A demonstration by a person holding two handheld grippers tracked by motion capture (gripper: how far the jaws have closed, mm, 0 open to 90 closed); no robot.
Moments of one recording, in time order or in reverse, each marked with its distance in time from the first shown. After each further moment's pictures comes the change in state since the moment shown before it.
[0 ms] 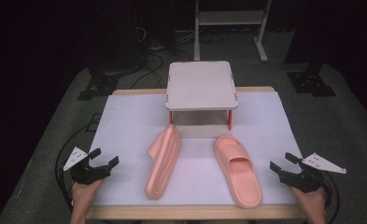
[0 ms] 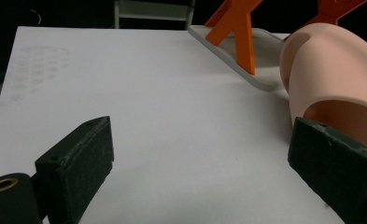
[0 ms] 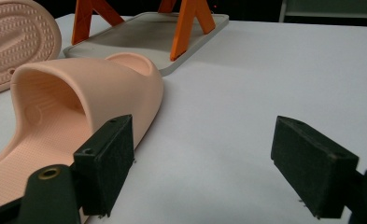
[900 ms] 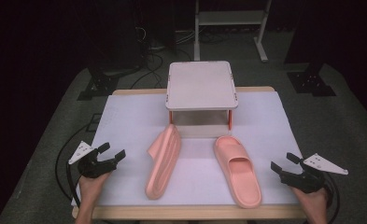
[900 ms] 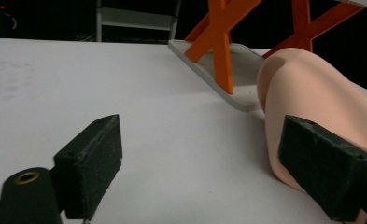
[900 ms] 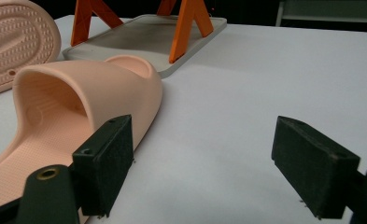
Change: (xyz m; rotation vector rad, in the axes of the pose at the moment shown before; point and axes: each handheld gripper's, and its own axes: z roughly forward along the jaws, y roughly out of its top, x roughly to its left) left arm -0.011 0.014 0.020 -0.036 -0.077 -0.027; right arm 0.002 0.001 -0.004 -0.008 -0.010 -0.007
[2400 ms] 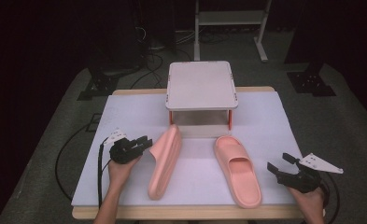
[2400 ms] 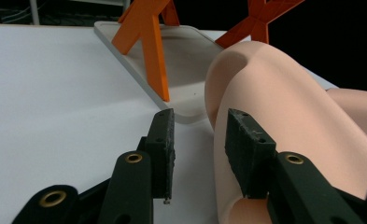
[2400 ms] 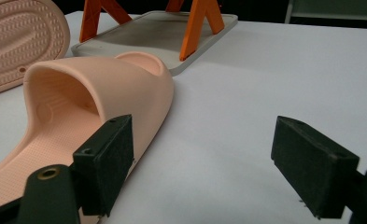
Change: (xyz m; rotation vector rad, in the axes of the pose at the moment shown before) left arm -0.042 0.016 0.079 0.093 -0.167 -0.005; right arm 0.006 0.000 0.006 0.013 0.027 -0.011
